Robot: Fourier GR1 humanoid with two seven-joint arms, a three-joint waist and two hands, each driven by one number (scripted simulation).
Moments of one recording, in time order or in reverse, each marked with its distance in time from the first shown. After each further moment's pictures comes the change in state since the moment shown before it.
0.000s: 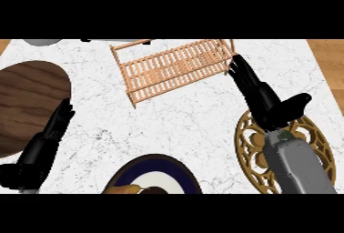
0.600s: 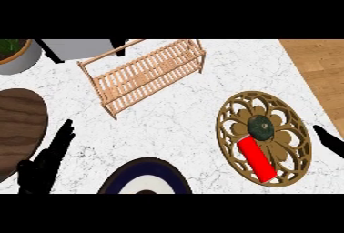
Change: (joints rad) left arm 0.083 -0.031 -0.016 0.123 0.027 0.005 0.058; right arm 0.375 -0.221 -0.372 0.087 0.238 -0.551 0.147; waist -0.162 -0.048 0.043
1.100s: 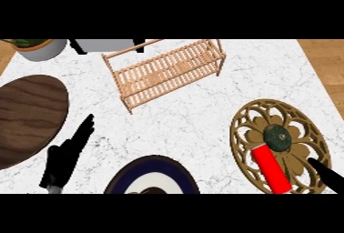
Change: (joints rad) left arm -0.118 -0.075 -0.049 0.124 -0.037 -0.078 0.018; right arm 0.341 0.096 0.084 -0.494 0.091 -0.079 0.066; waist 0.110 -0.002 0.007
